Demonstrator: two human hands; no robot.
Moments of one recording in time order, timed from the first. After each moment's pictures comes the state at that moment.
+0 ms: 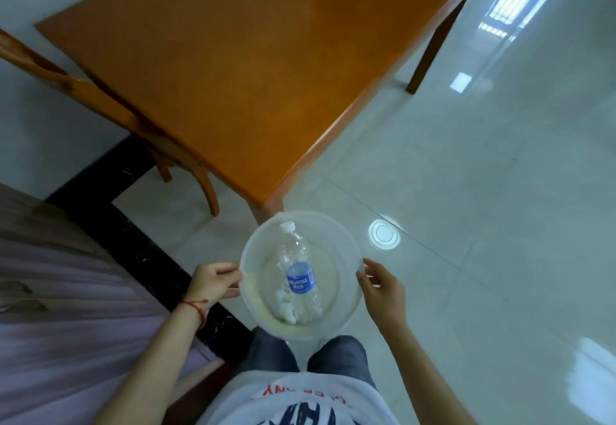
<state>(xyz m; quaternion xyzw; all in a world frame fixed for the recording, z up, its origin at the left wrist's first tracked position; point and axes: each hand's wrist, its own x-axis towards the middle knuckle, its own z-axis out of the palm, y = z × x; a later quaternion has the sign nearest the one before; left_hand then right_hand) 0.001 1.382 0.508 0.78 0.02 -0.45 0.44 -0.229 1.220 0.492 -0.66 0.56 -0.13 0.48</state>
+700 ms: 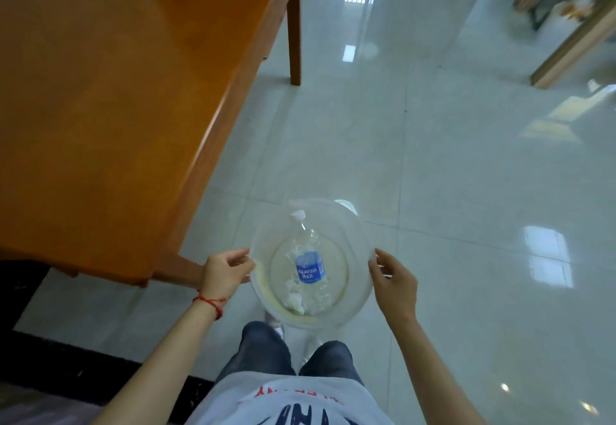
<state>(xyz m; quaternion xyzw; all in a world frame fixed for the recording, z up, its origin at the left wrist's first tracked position) -0.103 1.183 0.514 0.79 -0.28 -0.42 0.35 -0.363 1.138 0.508 -0.46 0.70 -0.31 0.44</state>
